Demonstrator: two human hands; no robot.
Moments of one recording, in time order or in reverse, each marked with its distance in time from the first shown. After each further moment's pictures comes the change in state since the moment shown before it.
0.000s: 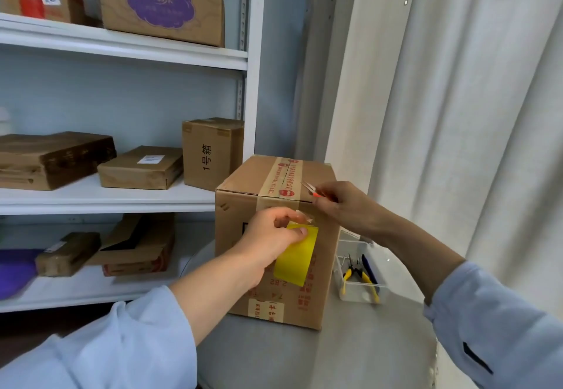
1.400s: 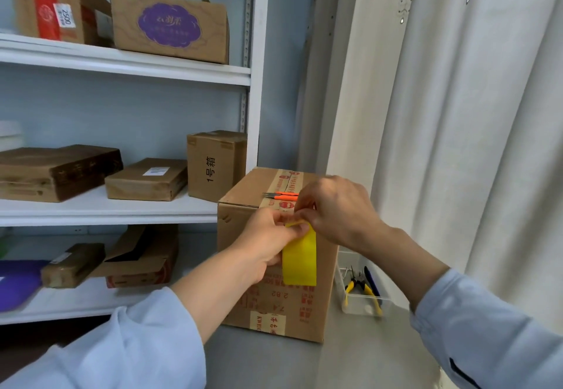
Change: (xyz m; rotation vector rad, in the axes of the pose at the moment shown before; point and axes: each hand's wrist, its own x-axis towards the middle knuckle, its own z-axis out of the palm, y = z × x) left_hand 0.002 0.020 -0.004 -0.176 -0.022 -0.060; right_hand -0.010 -0.047 0.001 -0.738 0.249 -0.264
